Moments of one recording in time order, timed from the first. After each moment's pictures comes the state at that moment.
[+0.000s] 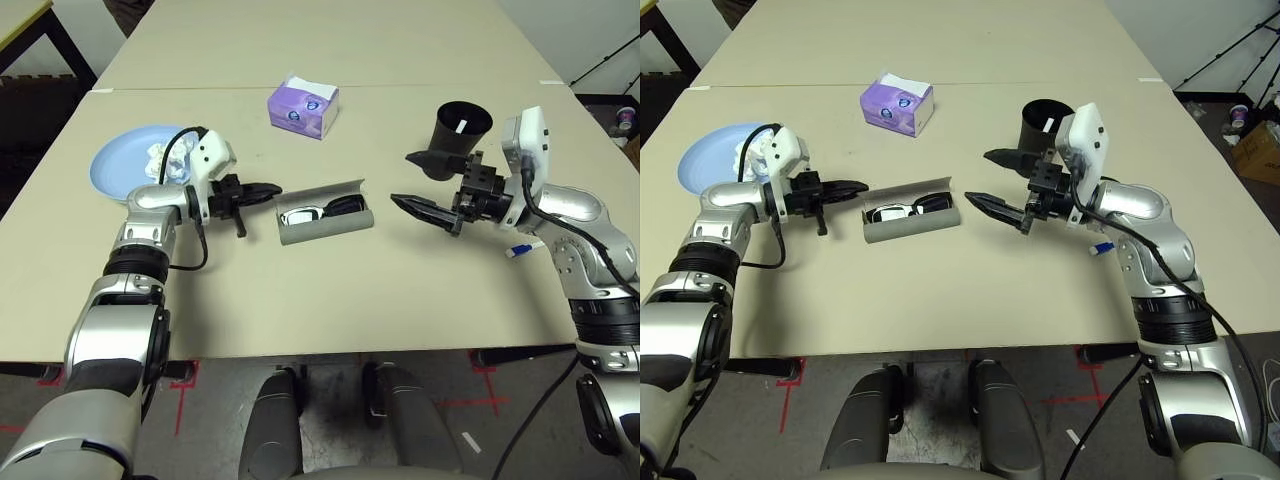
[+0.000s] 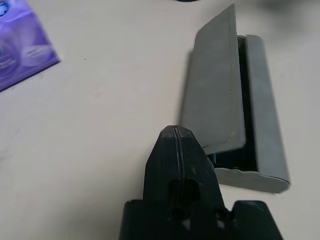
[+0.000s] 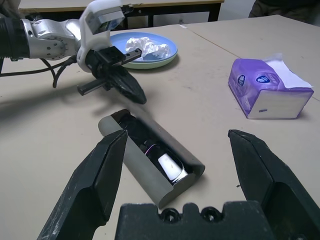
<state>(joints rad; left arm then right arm) -0.88 0.56 -0.01 0.94 -0.11 -0.20 -1.32 -0.56 -0.52 -0.04 0.00 0.40 0.31 1.04</state>
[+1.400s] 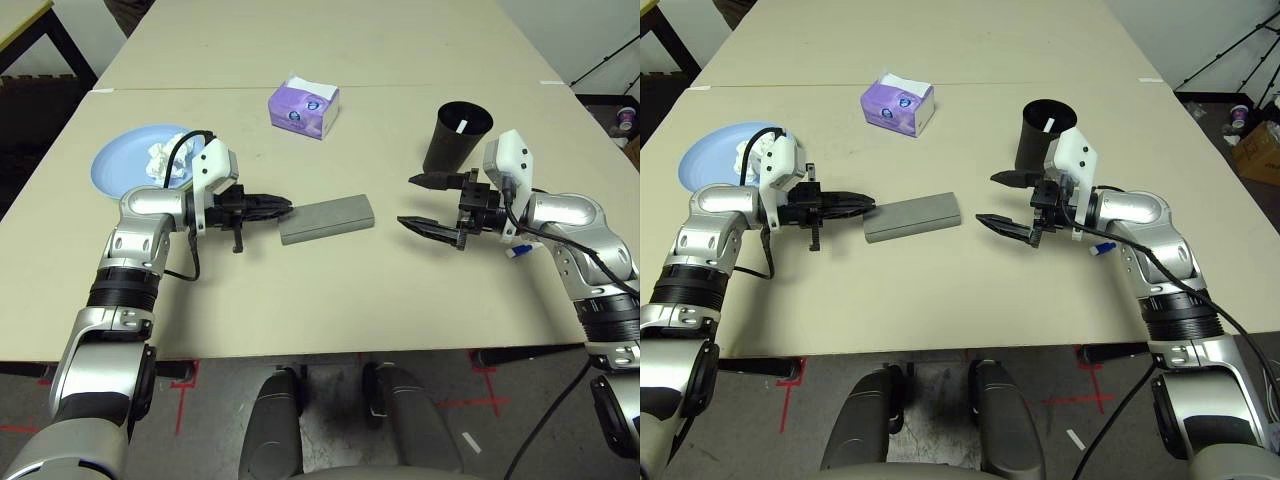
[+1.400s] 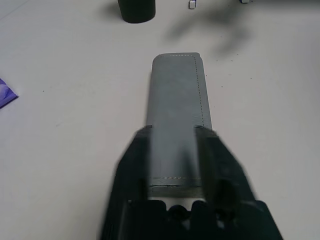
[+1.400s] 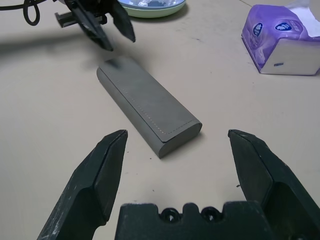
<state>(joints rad) -0.72 0.60 -0.02 0.52 -0.20 0.00 -1.36 -0.55 -0.58 0.03 0.13 0.32 0.21 1.11</state>
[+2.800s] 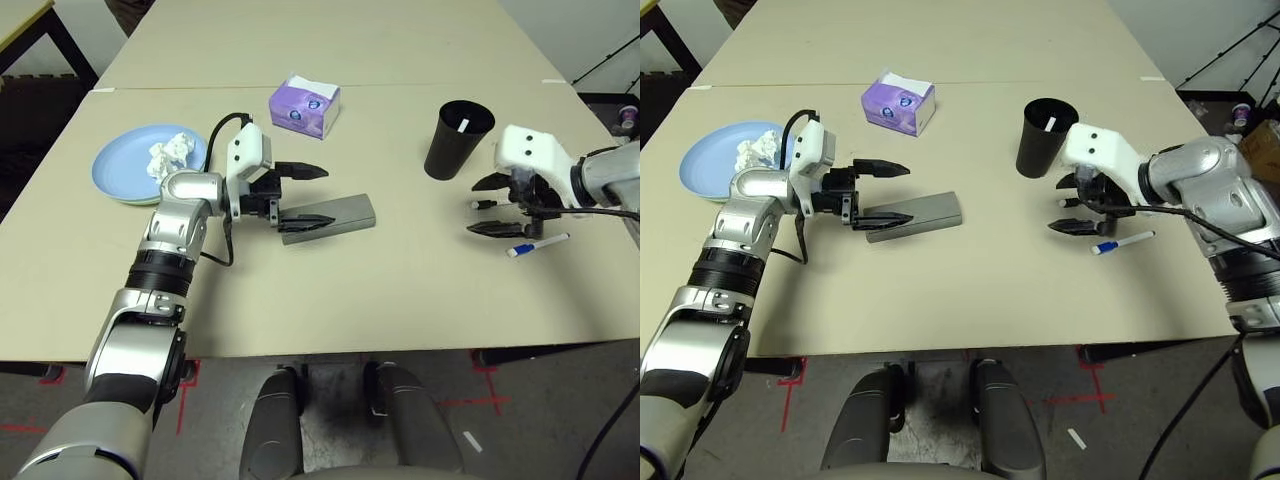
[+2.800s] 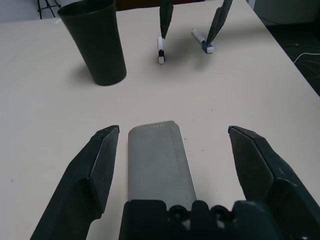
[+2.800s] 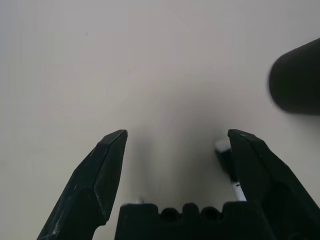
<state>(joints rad) -0.81 0.48 -0.09 0.49 -0.25 -0.02 -1.38 -0.82 -0.99 0.32 0.24 -0.06 0.32 1.43</state>
